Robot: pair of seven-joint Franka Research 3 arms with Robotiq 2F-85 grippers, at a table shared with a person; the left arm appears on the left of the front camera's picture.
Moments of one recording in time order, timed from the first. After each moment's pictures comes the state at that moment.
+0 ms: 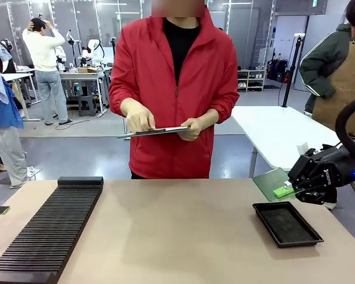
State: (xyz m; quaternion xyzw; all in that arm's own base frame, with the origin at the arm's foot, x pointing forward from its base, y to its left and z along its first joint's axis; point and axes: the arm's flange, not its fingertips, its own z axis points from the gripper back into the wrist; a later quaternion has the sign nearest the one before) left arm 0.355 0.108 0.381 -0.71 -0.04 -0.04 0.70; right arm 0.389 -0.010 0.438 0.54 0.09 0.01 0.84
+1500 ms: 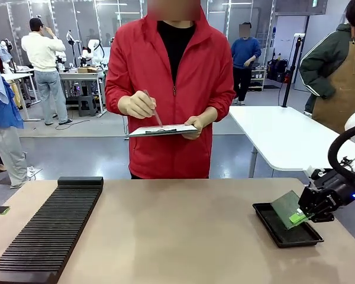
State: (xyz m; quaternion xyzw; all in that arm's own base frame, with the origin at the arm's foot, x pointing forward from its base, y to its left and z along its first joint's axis) left arm 0.355 0.108 0.381 -0.71 -0.04 -0.04 0.70; right arm 0.458 -0.084 0.336 0.42 0.06 0.01 0.90
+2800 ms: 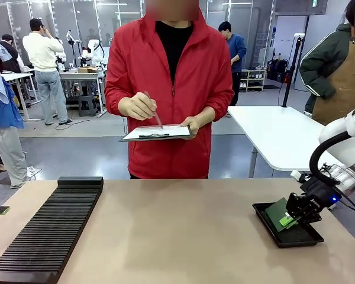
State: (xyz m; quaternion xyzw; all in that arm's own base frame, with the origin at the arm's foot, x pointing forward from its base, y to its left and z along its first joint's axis) left arm 0.355 0.108 0.381 -0.71 -0.04 -0.04 0.70; right arm 0.508 -0.077 0.292 0.36 0.04 0.01 0.93
